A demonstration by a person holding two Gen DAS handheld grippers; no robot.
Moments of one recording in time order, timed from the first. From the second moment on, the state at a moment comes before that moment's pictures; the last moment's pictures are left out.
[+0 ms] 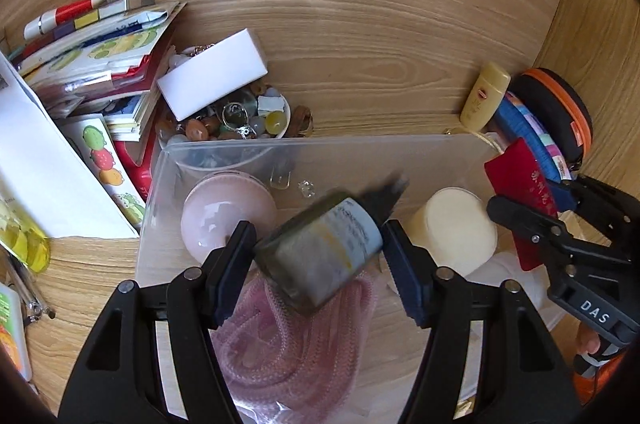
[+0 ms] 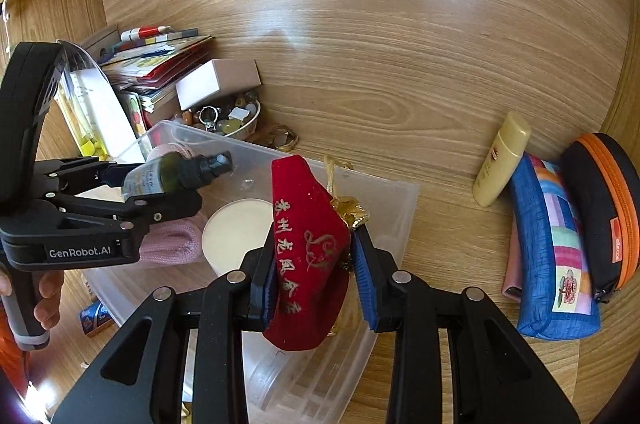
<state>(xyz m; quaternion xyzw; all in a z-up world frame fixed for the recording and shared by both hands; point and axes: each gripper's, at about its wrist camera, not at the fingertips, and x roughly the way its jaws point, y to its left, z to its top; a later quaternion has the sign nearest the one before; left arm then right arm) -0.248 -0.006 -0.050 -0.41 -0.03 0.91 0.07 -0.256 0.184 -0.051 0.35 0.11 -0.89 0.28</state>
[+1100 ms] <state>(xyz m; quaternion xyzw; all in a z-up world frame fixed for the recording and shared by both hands) -0.186 -0.024 -0.005 -0.35 -0.02 0.94 0.04 -0.228 0.180 -0.018 0.28 0.13 -0.91 0.27</state>
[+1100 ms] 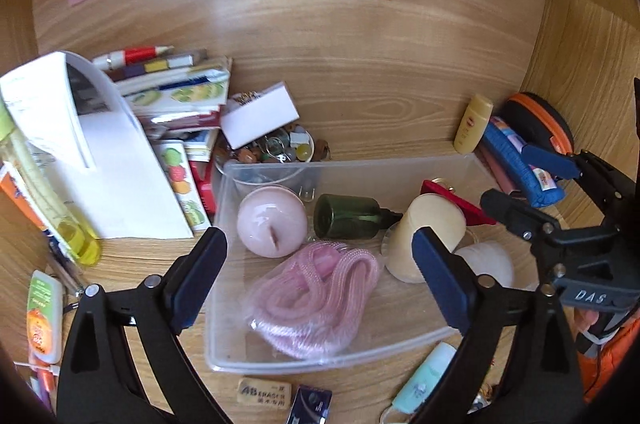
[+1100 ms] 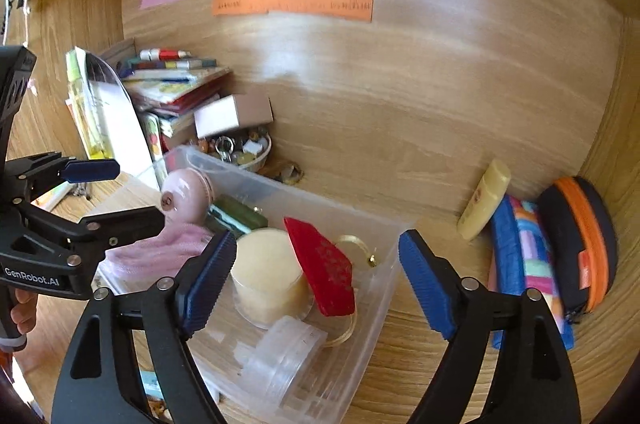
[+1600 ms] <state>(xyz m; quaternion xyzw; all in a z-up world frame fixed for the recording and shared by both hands) -0.123 -0.041 0.023 -0.30 -0.05 0.95 0.04 -0.168 0.177 0.015 0.24 0.16 -0.92 0.27</state>
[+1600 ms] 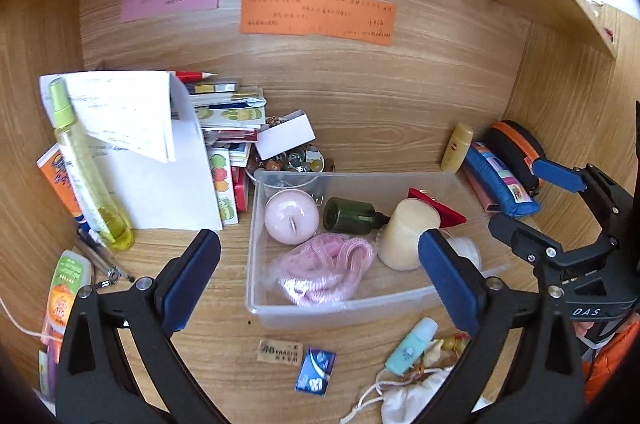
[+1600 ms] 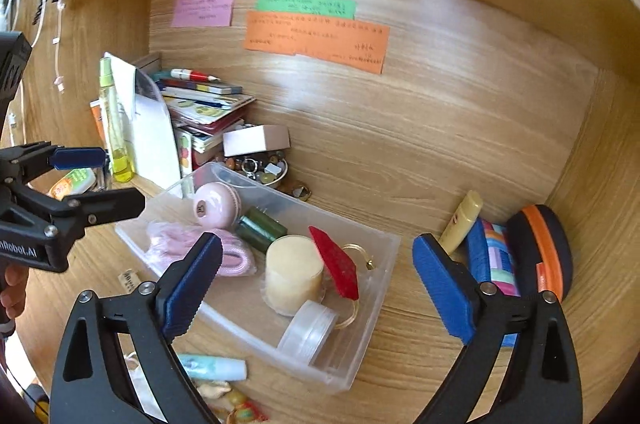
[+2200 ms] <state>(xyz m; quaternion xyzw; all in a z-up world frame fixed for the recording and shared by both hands) -0.084 -0.060 -0.034 -0.35 -0.07 0.93 0.03 -0.117 0.178 -0.010 0.26 0.16 -0.92 0.26</state>
